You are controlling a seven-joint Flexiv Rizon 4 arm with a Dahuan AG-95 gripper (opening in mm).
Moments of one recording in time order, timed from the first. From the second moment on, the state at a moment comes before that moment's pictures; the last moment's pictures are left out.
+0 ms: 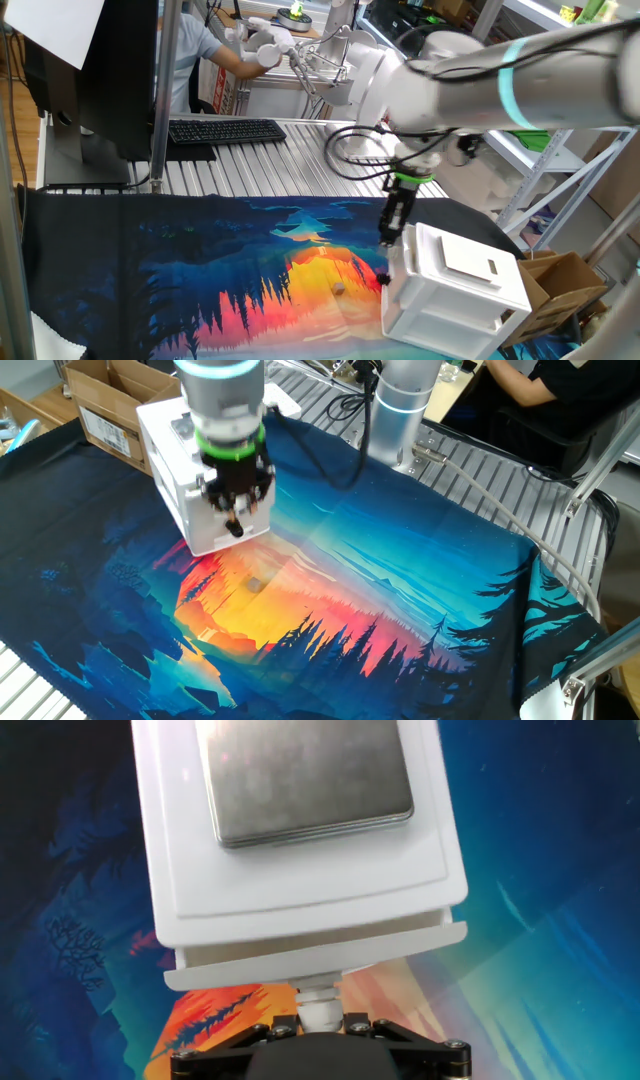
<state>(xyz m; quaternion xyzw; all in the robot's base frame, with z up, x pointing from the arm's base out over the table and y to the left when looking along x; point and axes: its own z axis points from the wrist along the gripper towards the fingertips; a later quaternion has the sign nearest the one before) 0.499 -0.097 0.170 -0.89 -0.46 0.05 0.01</state>
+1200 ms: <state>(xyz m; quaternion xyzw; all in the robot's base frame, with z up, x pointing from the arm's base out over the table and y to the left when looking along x) 0.491 -0.117 0.149 -0.88 -0.48 0.03 0.01</state>
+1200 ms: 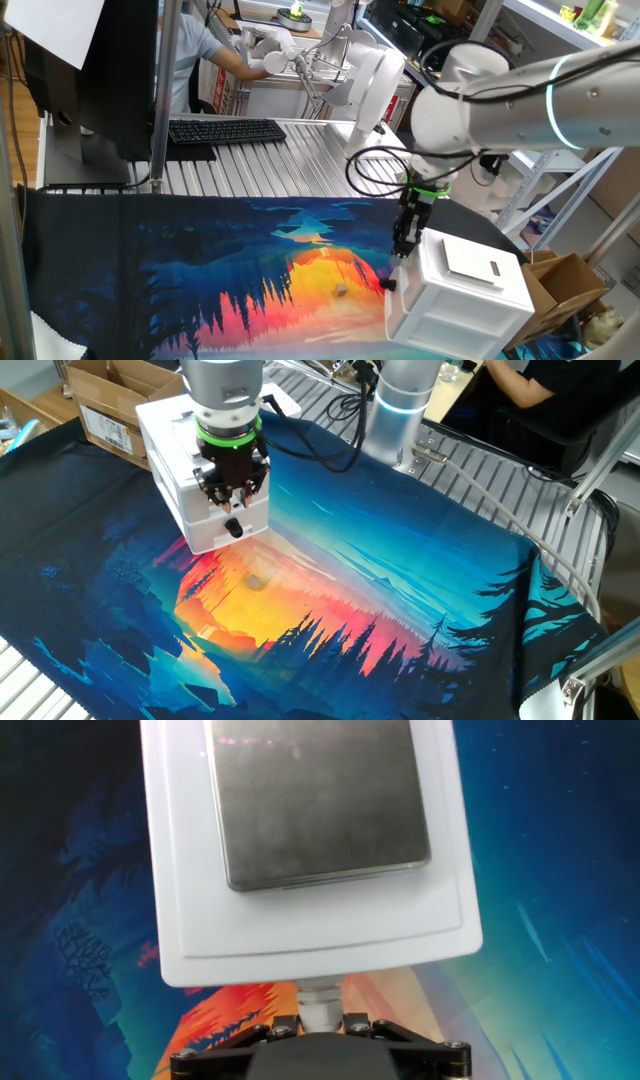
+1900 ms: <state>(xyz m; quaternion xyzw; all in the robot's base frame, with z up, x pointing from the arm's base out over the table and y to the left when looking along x) 0.489 -0.117 0.150 -0.87 -0.49 0.03 0.01</state>
